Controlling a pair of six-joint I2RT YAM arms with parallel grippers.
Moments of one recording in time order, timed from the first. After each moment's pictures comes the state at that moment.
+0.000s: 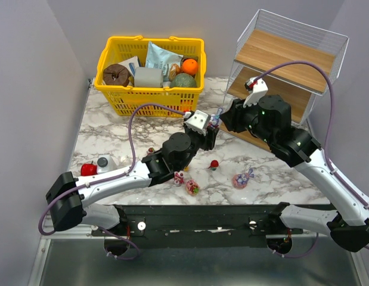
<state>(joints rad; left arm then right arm) -1.08 1.30 0.95 0.36 -0.47 -0.13 0.71 1.11 1.32 -0.51 0.16 0.28</state>
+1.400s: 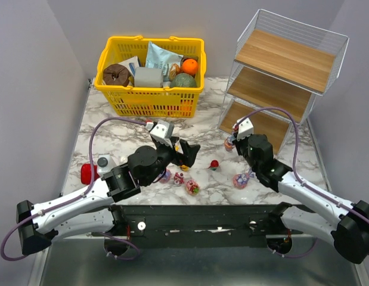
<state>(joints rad) -1.09 0.87 0.79 0.03 -0.44 -0.39 0.63 0.99 0.57 0.12 0.36 -0.19</state>
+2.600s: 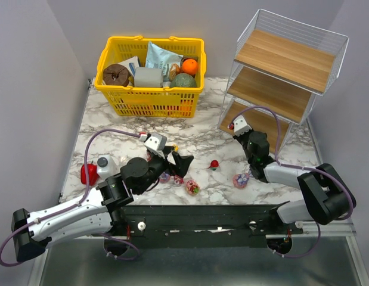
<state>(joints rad) -1.09 0.72 0.58 0.06 -0.39 -0.39 0.44 1.39 0.43 0.79 0.35 -0.58</state>
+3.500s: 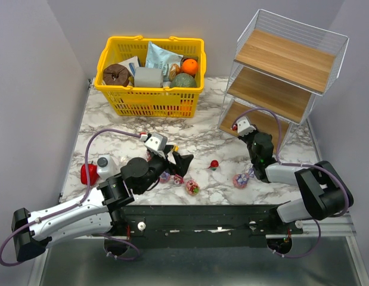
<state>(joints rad) -1.09 0.72 0.58 0.09 -0.40 -0.36 0.36 1.43 0.39 0.91 0.35 -0.70</state>
